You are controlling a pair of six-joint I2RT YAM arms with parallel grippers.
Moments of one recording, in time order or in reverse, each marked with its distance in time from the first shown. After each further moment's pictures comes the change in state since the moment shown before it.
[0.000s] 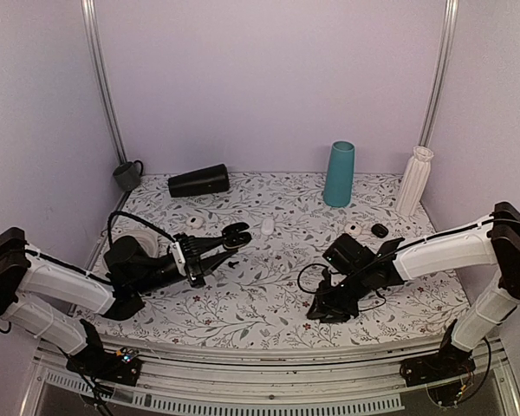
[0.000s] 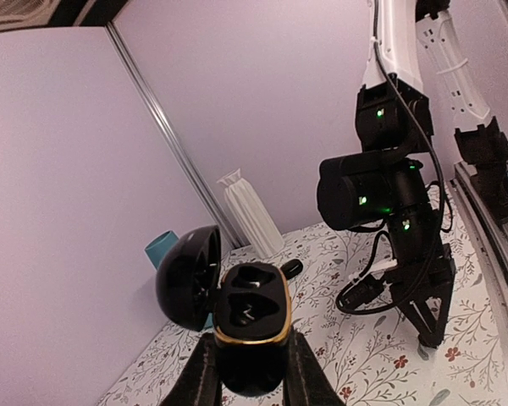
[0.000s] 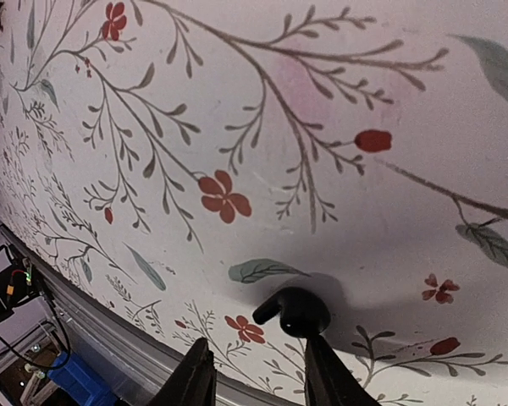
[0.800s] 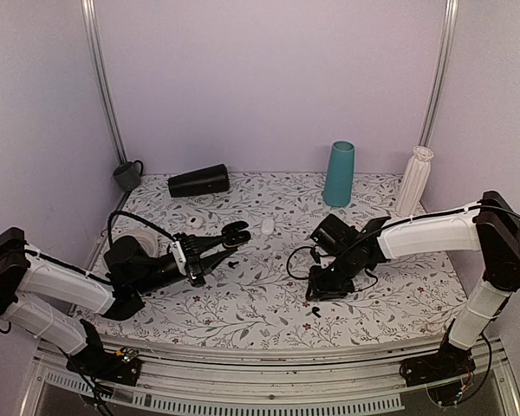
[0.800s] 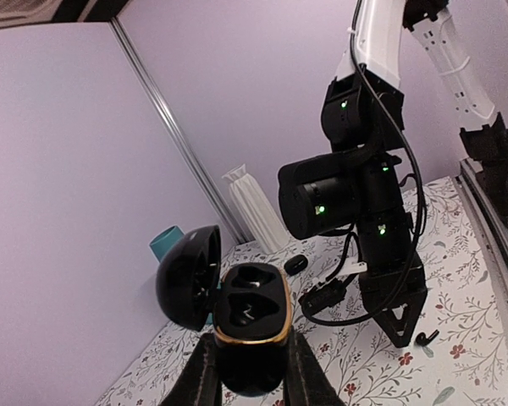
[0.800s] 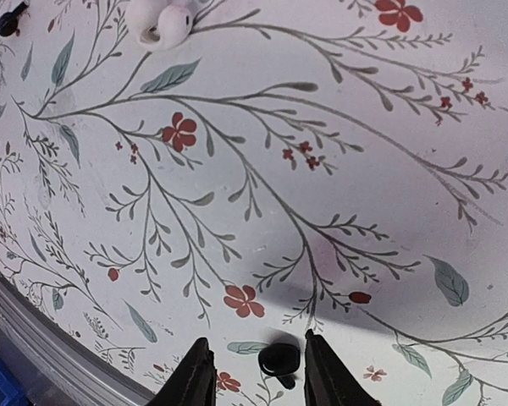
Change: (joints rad) left arm 0.000 -0.002 0.000 -0.003 -0.026 0.005; right arm -0.049 0.109 0.220 -0.170 0.136 -0.330
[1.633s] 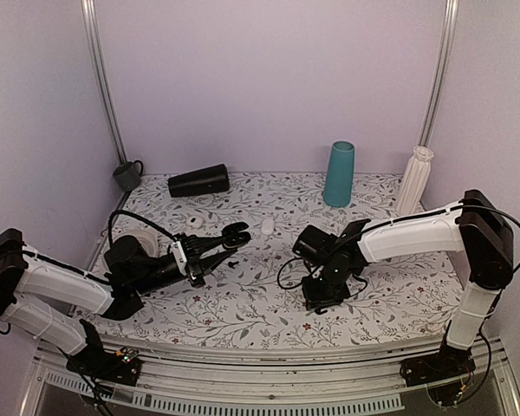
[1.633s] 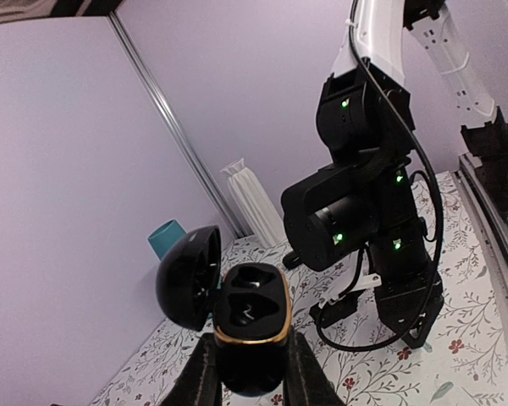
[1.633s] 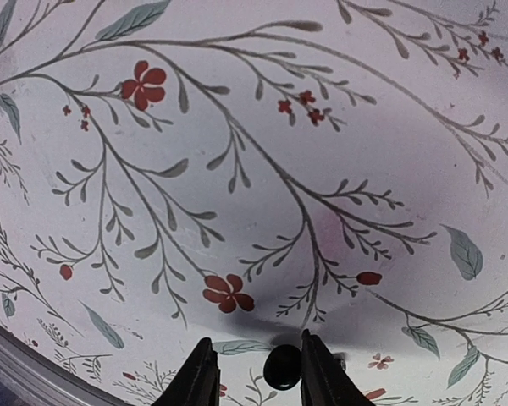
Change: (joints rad) left arm -0.001 -0.016 0.000 -0.039 -0.008 0.003; right arm 0.097 0.110 0.121 -0.175 0.126 0.024
